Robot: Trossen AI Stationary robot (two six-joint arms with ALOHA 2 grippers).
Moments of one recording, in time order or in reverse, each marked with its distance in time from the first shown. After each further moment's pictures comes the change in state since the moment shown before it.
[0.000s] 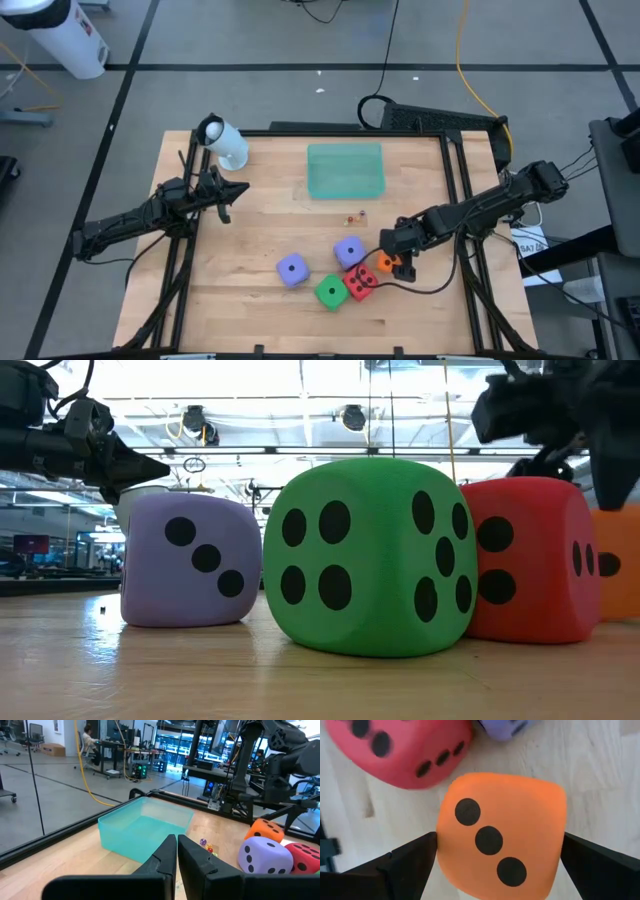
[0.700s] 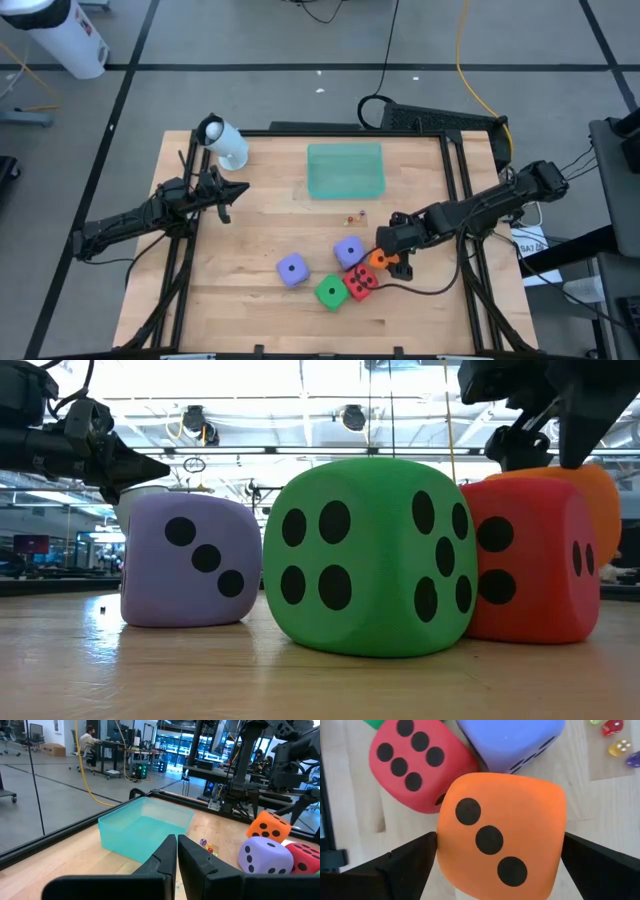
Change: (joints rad) left arm 0.000 0.000 0.000 0.000 -0.001 0.001; right arm 0.011 -0.004 0.119 -0.049 0.083 -0.054
